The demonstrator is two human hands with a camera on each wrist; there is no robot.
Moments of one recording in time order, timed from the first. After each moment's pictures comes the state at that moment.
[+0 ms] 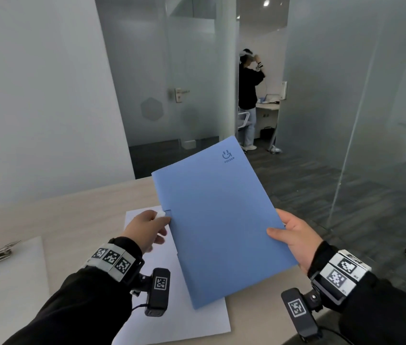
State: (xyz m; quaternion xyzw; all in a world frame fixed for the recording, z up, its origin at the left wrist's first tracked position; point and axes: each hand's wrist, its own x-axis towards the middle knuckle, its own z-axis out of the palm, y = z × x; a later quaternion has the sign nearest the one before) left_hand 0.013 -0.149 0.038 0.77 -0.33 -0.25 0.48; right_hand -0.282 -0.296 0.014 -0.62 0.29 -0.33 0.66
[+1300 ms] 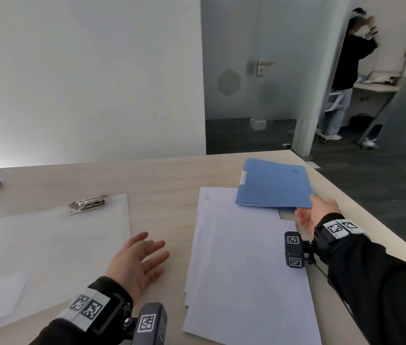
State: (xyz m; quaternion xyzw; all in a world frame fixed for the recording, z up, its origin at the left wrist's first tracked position) left_hand 0.082 -0.003 -0.030 0.59 0.01 -0.29 0.75; right_hand -0.072 -0.380 -0.032 -0.43 0.50 -0.38 0.65
